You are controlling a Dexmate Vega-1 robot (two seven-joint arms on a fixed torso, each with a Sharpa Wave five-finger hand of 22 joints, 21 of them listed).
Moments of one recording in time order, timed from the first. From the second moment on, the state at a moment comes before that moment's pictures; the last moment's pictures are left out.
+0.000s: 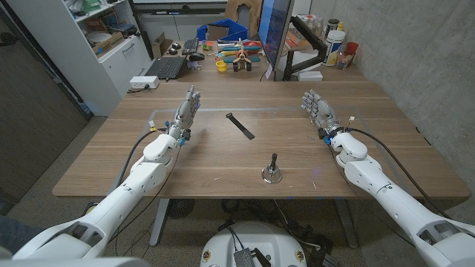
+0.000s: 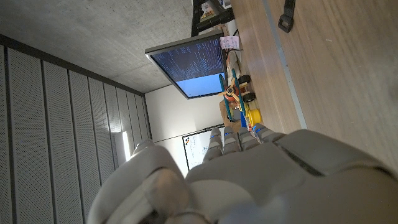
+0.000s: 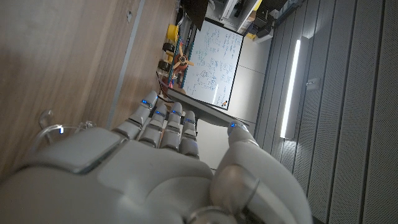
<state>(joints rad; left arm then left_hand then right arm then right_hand) 0.84 0.51 0.36 -1.30 -0.65 -0.29 -0.04 0.34 0.08 -0.07 0.10 0.37 0.00 0.06 0.21 0.18 -0.05 0.00 0.22 0.19 -0.11 0.03 0.19 0.18 -0.15 -0.03 0.20 0.18 -0.84 -0.51 -0.37 -1.30 0.65 0.29 0.03 0.28 0.06 0.35 -0.04 0.17 0.26 0.04 0.20 0.19 0.29 0.07 0.22 0.19 0.17 0.04 0.20 0.21 0.09 -0.02 0.63 0.17</state>
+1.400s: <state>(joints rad) 0.88 0.52 0.33 -1.37 -0.60 -0.27 -0.02 0.37 0.11 -0.06 0.09 0.37 0.01 0.06 0.21 0.18 -0.04 0.00 0.22 0.19 -0.11 0.03 0.19 0.18 -0.16 -0.02 0.20 0.18 -0.86 -0.48 -0.35 -1.31 0.62 0.29 0.05 0.28 0.06 0.35 -0.04 0.17 0.26 0.04 0.20 0.19 0.30 0.07 0.22 0.19 0.18 0.04 0.20 0.21 0.09 -0.01 0.61 0.17</state>
